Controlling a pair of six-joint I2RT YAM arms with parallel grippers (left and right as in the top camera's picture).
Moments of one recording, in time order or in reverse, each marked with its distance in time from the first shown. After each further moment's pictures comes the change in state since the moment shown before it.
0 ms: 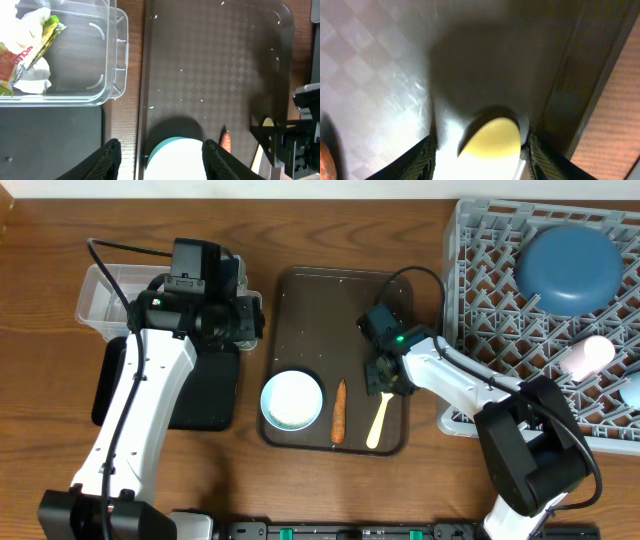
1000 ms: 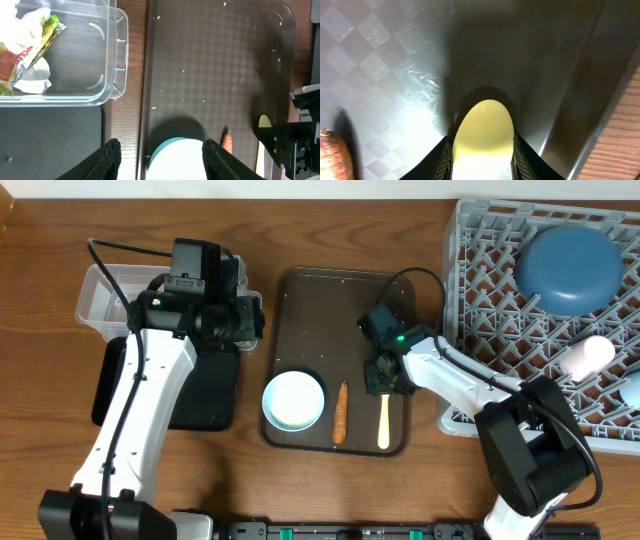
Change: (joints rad) left arm 0.000 0.000 0.000 0.000 0.000 0.000; right arm 0.000 0.000 0.002 0.008 -0.050 0.007
